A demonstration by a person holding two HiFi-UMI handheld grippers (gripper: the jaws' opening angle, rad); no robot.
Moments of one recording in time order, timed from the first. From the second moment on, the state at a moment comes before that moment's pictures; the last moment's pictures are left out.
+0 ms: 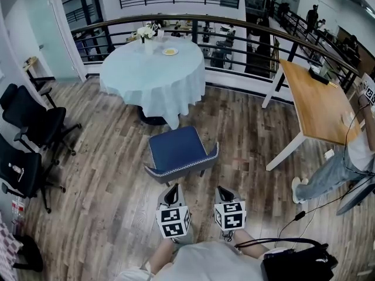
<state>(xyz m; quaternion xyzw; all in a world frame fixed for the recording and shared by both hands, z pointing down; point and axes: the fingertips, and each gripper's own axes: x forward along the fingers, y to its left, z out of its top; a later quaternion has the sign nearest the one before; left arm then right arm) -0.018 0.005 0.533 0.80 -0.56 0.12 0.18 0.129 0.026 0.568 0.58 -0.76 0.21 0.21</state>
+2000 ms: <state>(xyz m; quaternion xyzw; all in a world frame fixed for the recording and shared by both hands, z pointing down) -0.017 -0.129 0.583 0.80 -0.51 0.18 0.28 0.074 -0.138 0.595 0.40 -0.84 0.27 0.25</state>
